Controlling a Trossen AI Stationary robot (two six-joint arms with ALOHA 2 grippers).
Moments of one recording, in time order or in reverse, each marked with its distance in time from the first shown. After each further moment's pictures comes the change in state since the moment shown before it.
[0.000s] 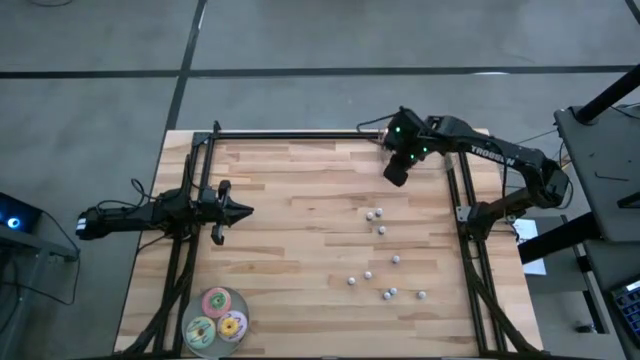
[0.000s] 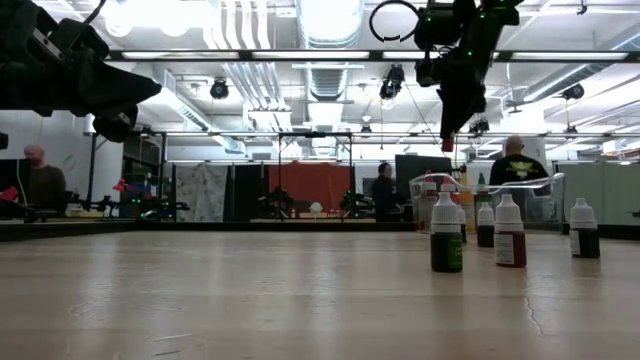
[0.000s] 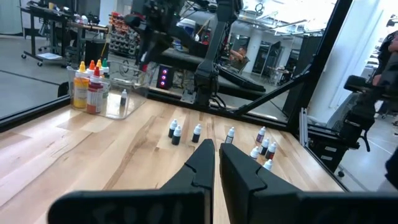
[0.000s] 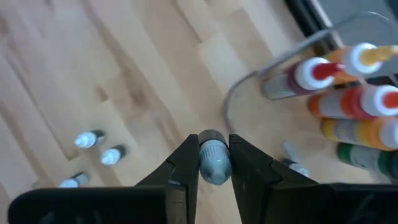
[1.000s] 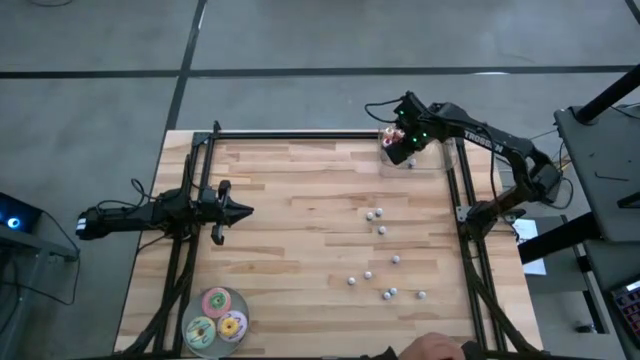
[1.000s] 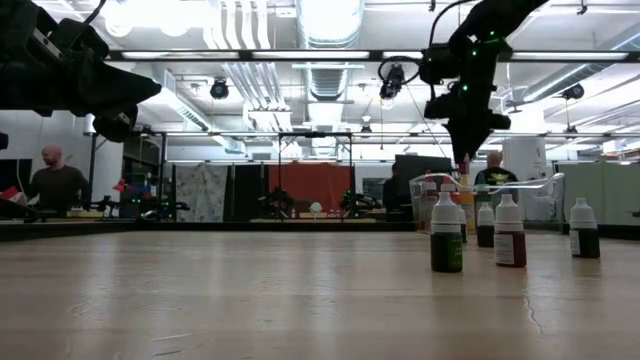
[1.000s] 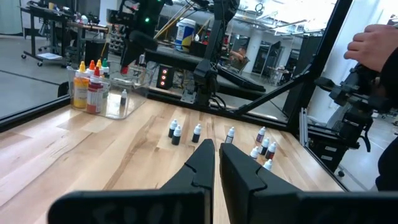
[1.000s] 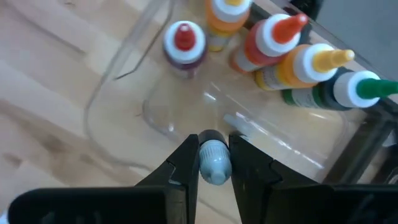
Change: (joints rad) left arm 0.000 0.000 0.000 0.000 0.000 0.000; right arm -0.215 0.100 -0.003 0.004 0.093 0.229
